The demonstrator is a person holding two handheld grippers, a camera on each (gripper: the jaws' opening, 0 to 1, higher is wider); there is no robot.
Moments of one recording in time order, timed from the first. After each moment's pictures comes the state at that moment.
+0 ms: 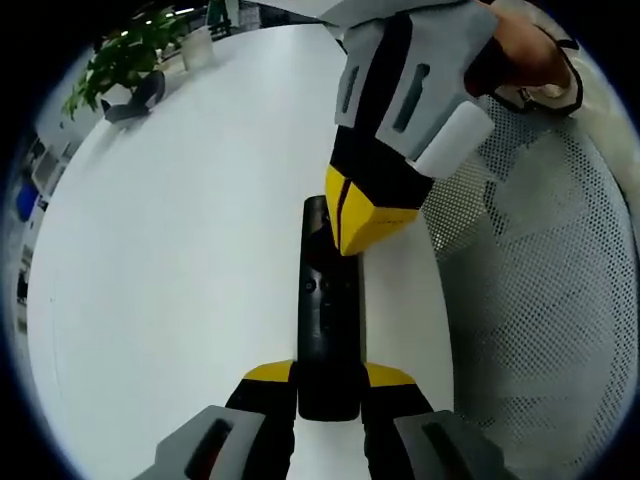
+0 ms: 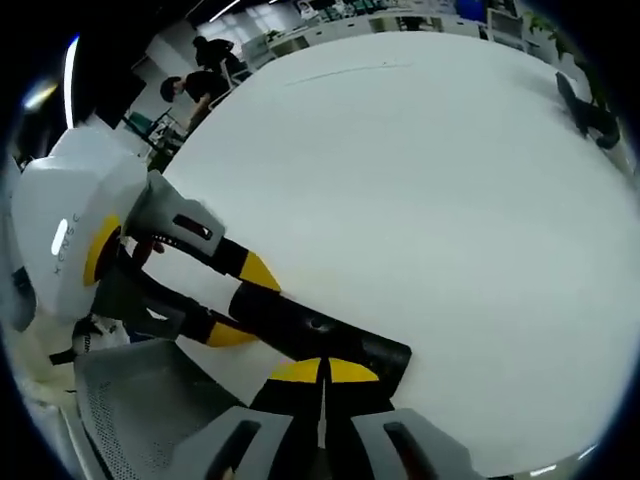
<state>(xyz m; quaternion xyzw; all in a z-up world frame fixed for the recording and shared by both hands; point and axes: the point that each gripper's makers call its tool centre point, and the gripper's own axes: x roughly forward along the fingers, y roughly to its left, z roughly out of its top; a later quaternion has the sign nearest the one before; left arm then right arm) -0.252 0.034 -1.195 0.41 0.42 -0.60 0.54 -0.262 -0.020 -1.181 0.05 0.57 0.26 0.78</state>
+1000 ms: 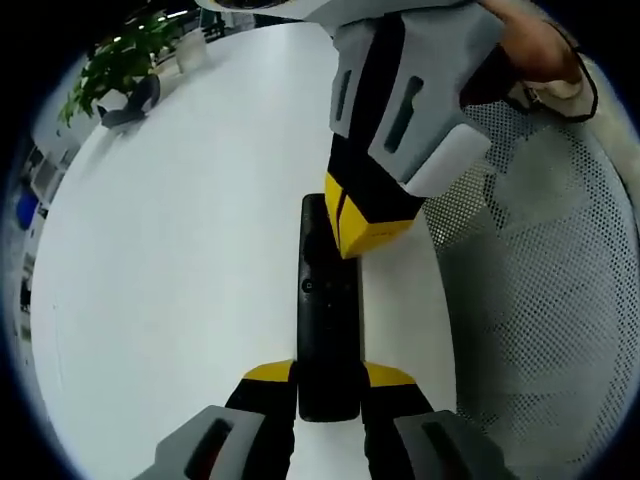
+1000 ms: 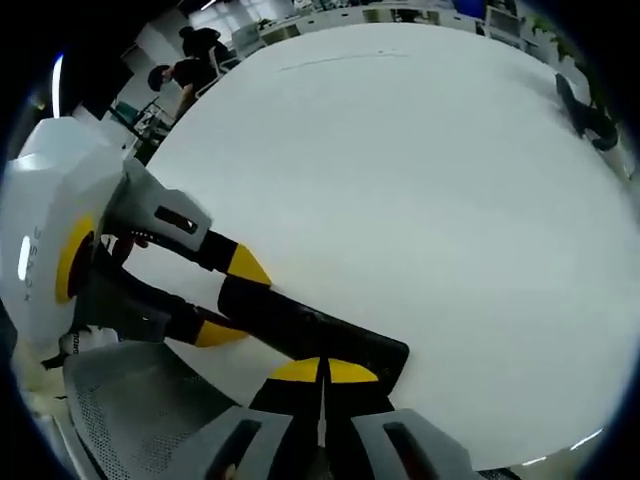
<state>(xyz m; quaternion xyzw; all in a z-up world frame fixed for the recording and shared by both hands) -0.252 0.035 -1.196 0.42 0.41 -0.60 0.54 -0.263 -0.022 -1.187 0.03 0.59 0.24 0.77</state>
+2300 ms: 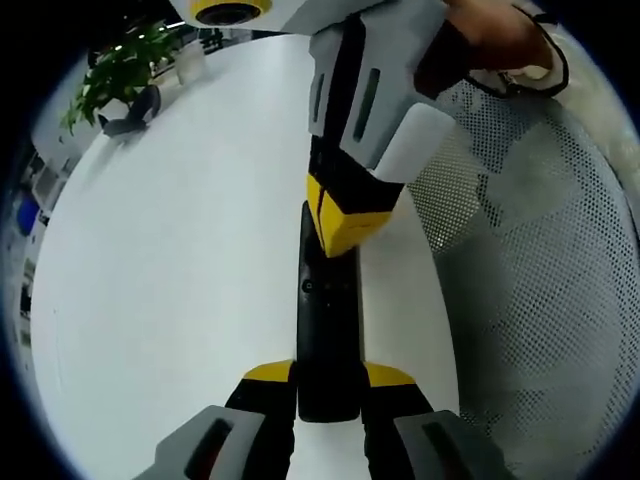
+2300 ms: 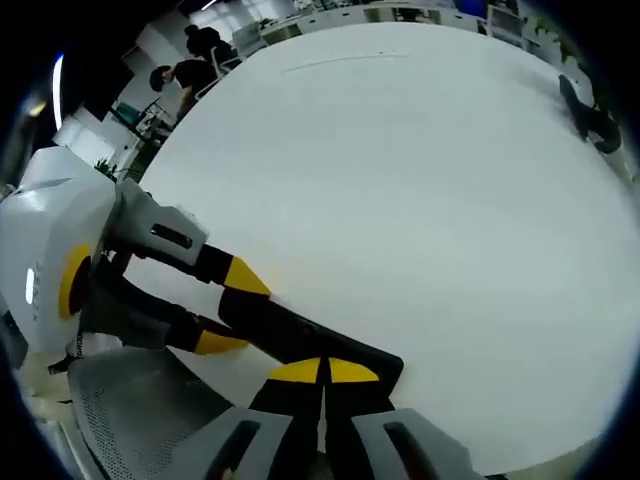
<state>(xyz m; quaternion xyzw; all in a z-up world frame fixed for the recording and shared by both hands) -0.252 0.035 -1.196 0.41 0.39 -0.62 0.55 -0.255 -0.021 -1.184 0.04 0.59 0.24 0.77</state>
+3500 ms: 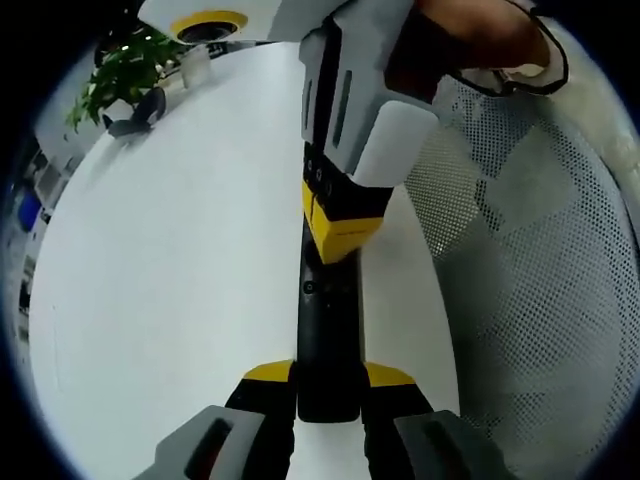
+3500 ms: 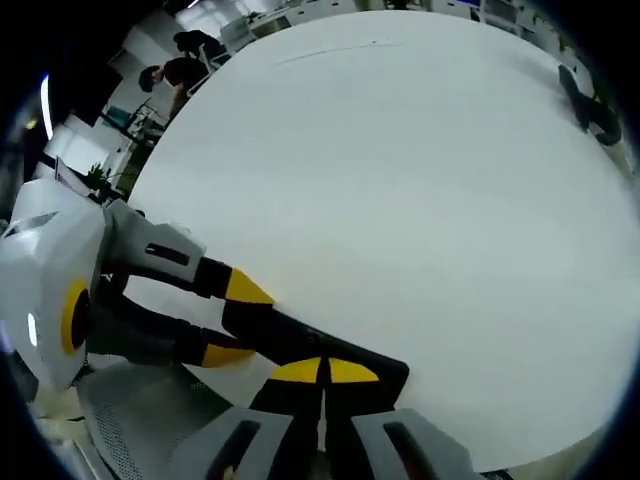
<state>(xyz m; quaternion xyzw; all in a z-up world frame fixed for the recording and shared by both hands) -0.252 0.035 -1.195 0.40 0.39 -0.62 0.55 -0.243 -0.014 -1.182 0.05 0.61 0.23 0.76</state>
